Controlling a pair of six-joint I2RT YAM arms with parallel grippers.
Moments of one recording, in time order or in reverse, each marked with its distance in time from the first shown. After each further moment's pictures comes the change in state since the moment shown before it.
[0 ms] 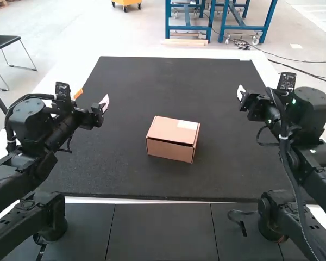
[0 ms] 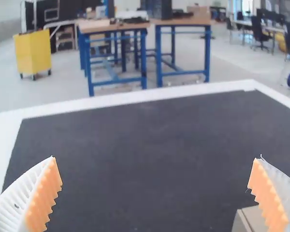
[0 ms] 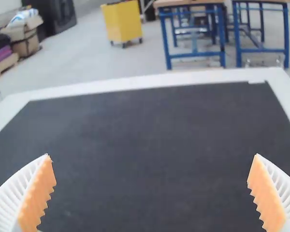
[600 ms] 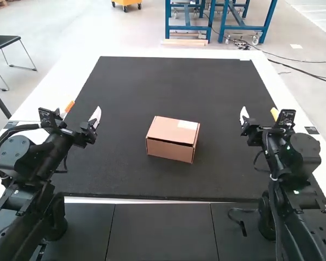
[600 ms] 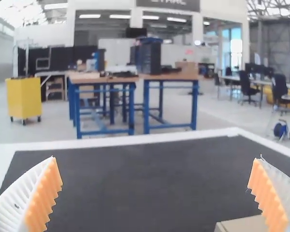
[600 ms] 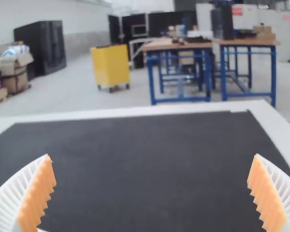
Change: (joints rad) left arm 0.060 -0.462 -0.206 -0.085 0.094 -0.089; right arm -0.063 -0.403 -0.349 0.094 -0.009 -0.029
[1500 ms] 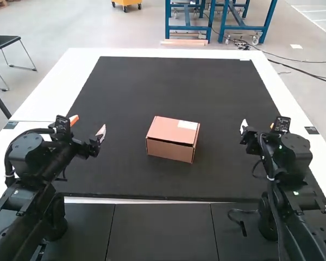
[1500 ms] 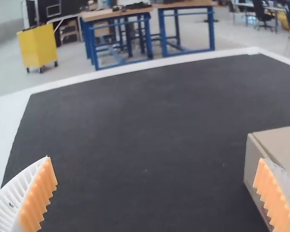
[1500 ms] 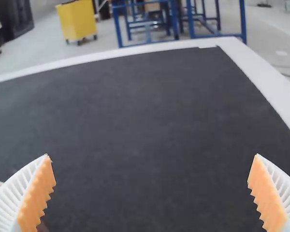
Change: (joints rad) left arm 0.011 -0.003 0.000 -0.274 -0.021 0.205; right arm 0.039 0.000 0.001 -0.205 0.129 0.031
